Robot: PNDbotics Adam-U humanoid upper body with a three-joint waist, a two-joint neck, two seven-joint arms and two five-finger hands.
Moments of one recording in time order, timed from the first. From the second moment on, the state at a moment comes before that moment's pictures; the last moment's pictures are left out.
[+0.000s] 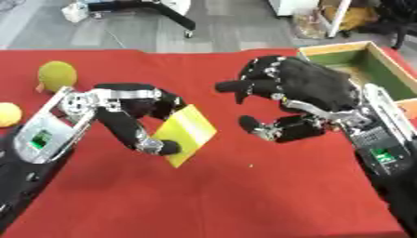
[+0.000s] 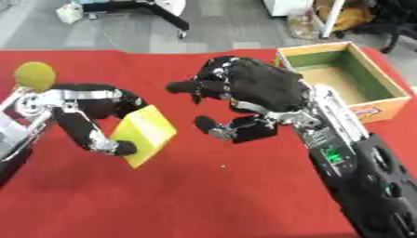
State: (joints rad) left arm -0.69 0.50 -0.45 -1.57 0.12 0.15 -0.84; right arm -0.63 -0.34 0.36 -1.76 0.76 -0.73 0.35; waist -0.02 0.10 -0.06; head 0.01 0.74
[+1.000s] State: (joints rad) left arm -0.75 0.47 -0.49 -1.50 -0.11 0.02 -0.79; right arm -0.66 -0.29 0.38 -1.68 0.69 -0.69 0.49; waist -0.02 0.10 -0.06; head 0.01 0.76
